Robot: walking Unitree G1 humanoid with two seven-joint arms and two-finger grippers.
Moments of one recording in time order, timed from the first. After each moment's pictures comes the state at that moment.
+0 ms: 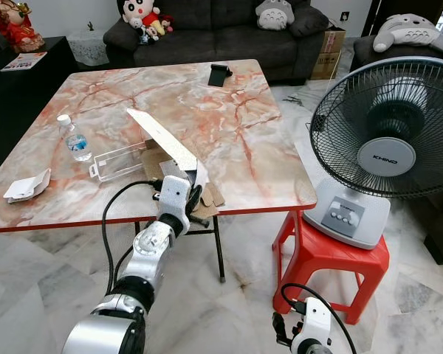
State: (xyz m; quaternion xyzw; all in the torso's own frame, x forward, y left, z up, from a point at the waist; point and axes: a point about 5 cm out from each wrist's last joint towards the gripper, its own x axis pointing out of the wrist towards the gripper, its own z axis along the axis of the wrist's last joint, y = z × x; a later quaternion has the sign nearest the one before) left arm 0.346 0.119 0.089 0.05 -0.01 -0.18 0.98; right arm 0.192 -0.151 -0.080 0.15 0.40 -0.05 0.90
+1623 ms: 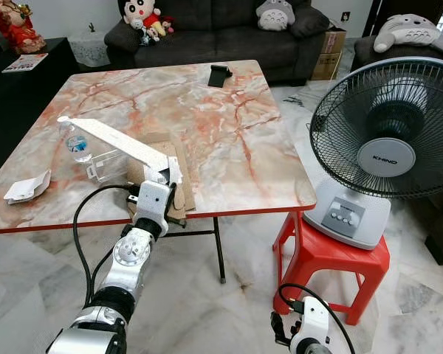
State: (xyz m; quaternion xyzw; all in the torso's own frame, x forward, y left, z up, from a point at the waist) left arm 0.342 0.148 0.100 0.09 -0.07 -0.12 0.99; right arm 0.193 -0.148 -0.079 0.14 0.40 -0.04 0.90
